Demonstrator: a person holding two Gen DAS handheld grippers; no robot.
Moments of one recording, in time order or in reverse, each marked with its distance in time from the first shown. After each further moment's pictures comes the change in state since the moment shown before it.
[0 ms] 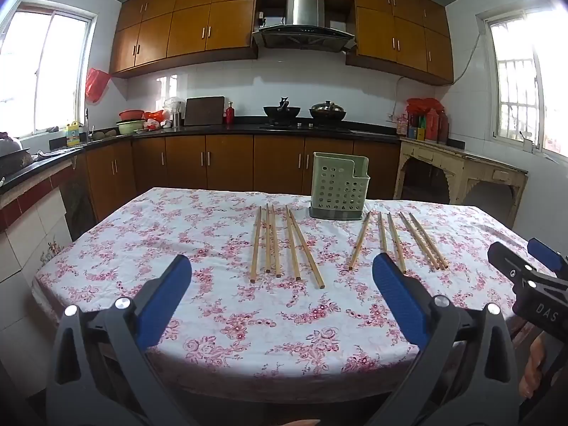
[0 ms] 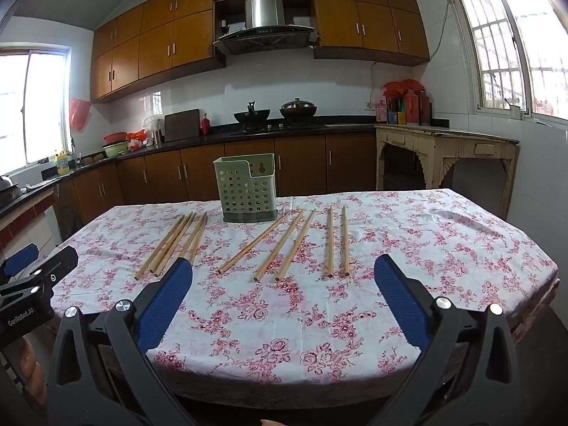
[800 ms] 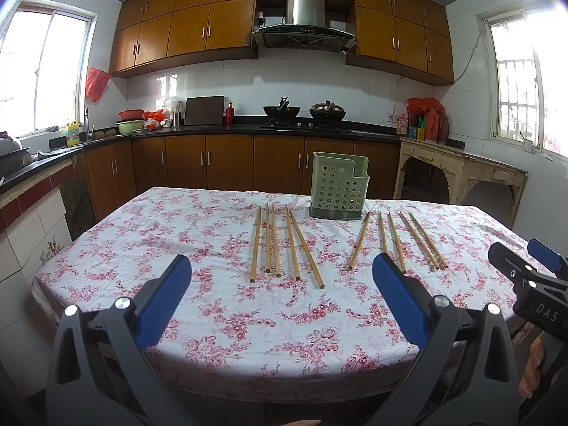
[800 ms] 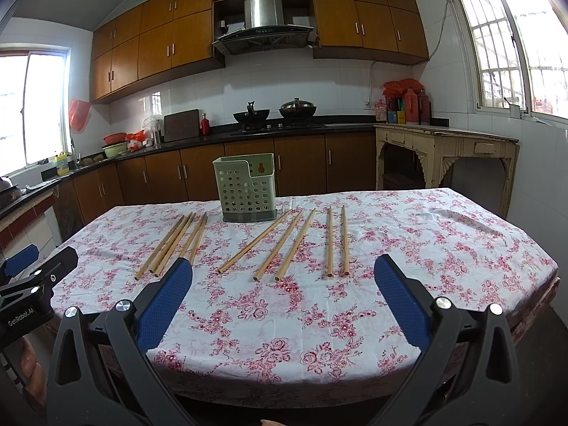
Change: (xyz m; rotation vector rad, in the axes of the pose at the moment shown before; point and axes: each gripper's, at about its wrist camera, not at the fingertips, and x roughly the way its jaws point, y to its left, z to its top) left arm 0.000 0.000 0.000 -0.003 0.005 -0.001; right arm 0.000 0.000 0.000 0.001 0.000 0.000
